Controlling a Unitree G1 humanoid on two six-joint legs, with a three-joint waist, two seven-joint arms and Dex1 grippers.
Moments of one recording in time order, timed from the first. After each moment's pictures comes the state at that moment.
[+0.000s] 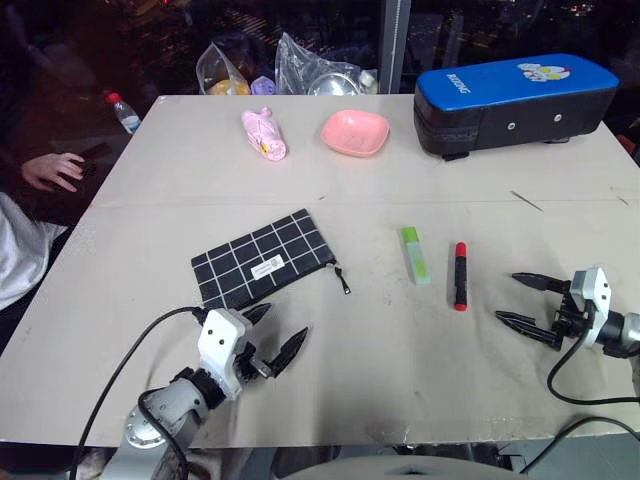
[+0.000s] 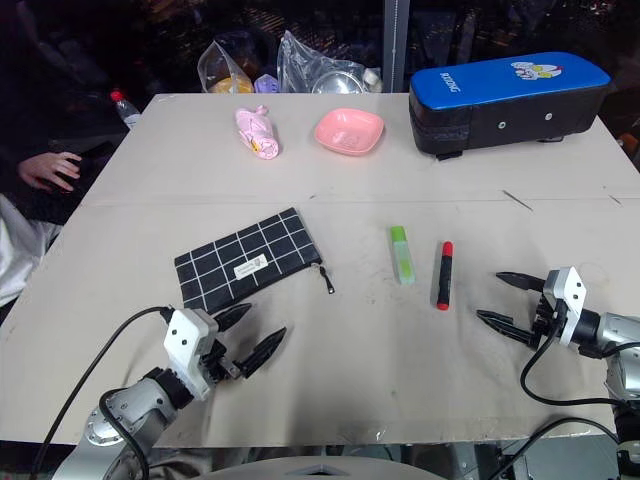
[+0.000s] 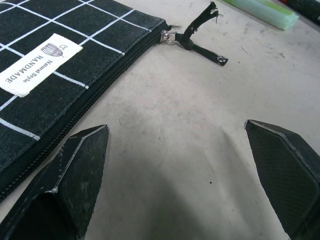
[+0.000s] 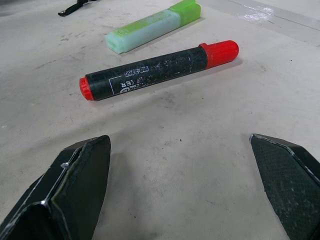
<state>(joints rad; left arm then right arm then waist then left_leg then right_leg) 0.46 0.47 0.10 -0.51 -0.36 0.22 -0.60 -0.09 -0.71 -0.21 0.44 0.43 -0.19 1.34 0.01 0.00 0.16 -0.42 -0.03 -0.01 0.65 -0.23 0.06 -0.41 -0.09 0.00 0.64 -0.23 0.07</state>
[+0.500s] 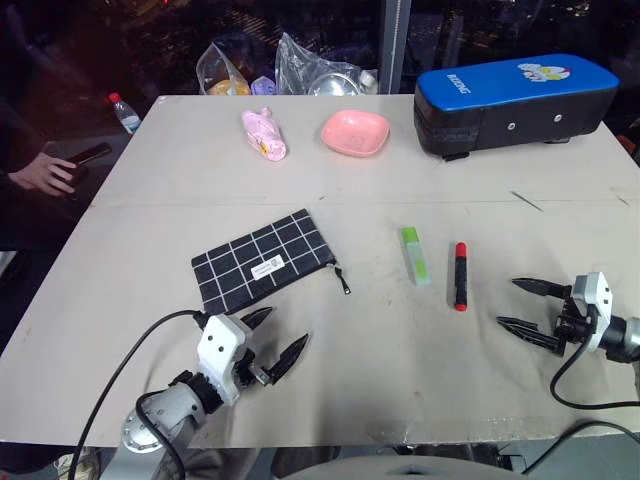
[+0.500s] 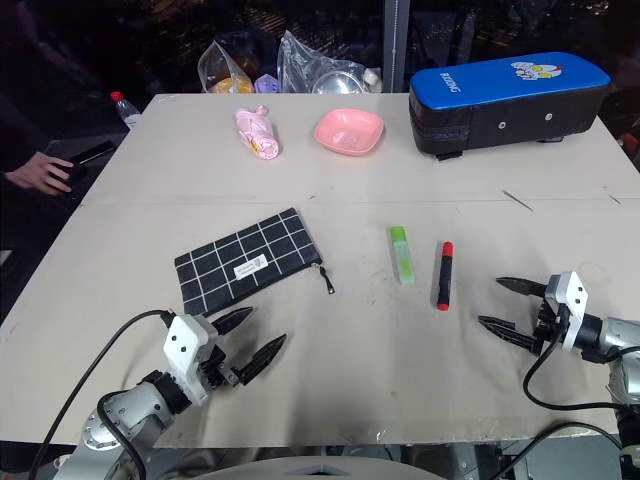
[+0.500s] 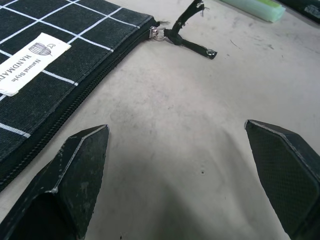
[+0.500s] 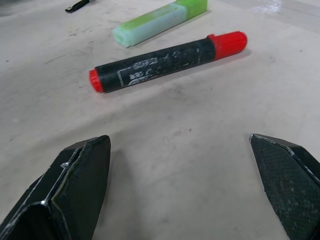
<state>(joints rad) 0.48 0.48 0.10 -0.48 -0.34 0.15 -0.65 -0.07 -0.72 -0.21 0.44 0.43 -0.18 1.37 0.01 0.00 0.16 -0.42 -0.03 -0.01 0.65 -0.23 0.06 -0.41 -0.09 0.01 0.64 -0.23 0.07</state>
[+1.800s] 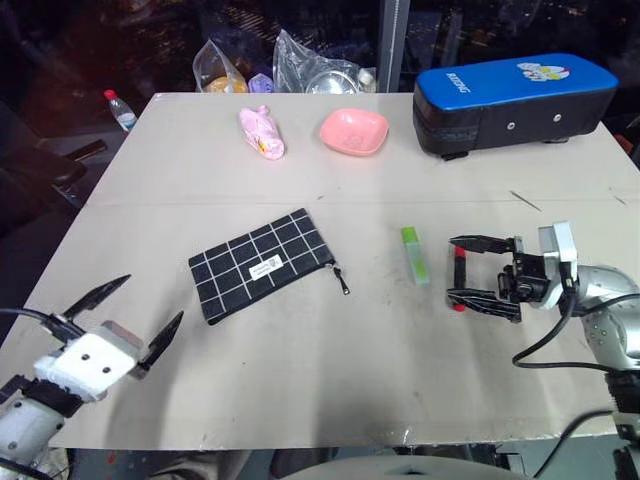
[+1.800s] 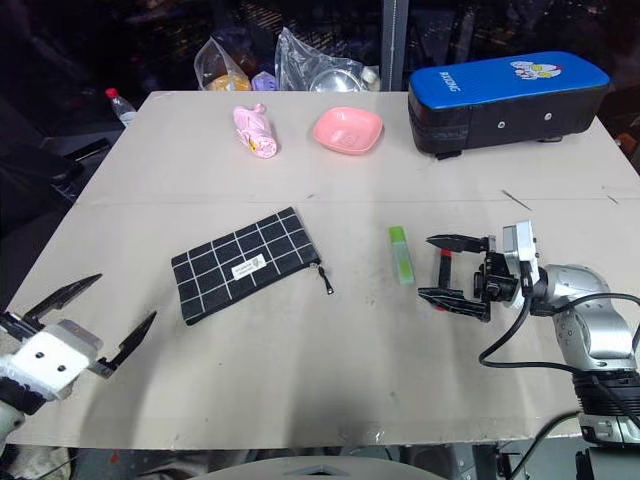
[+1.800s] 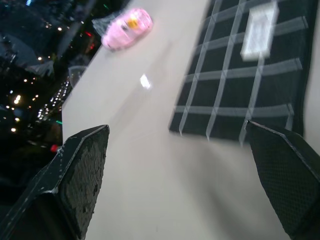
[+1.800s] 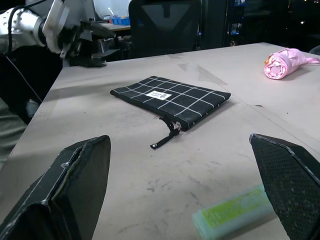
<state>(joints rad) 0.60 0.60 0.64 -0.31 0.04 -0.42 -0.61 -0.23 -0.63 -0.09 0.00 0.63 0.14 1.37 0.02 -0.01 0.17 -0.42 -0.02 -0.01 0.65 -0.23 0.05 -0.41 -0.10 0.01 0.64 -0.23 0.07</state>
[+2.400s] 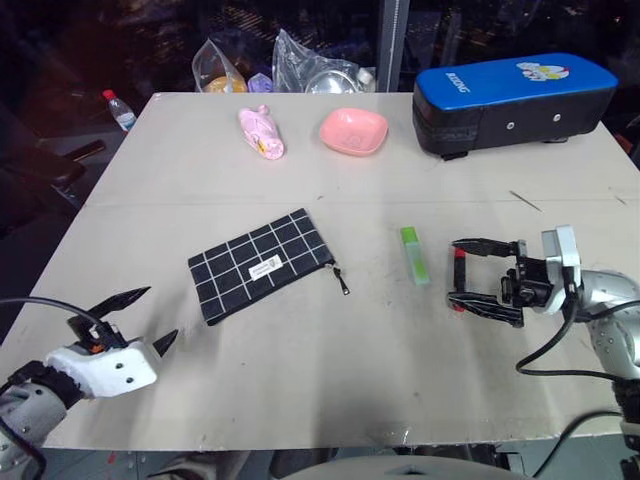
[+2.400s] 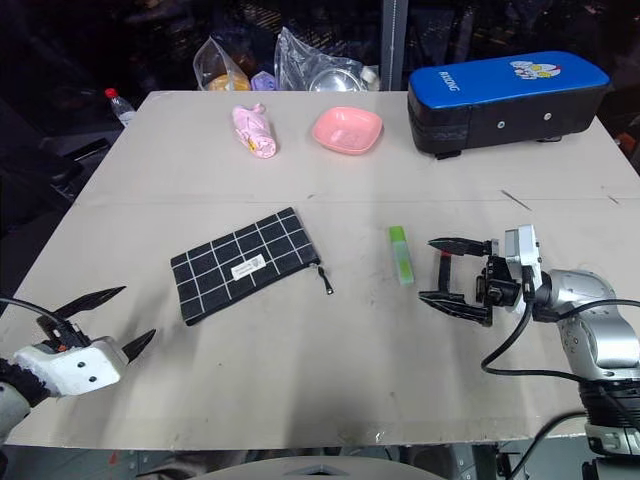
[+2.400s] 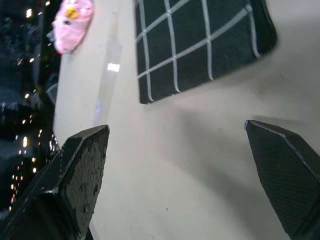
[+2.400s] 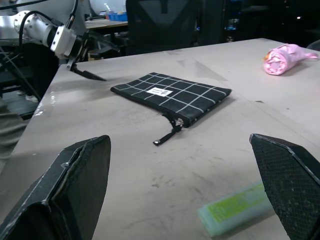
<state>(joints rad) 0.49 0.85 0.54 0.02 0.29 -0.67 -0.54 -0.18 -0.65 -0.12 -0.07 0.63 0.17 1.32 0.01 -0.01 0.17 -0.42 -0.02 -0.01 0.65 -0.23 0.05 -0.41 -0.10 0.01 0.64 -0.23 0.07</state>
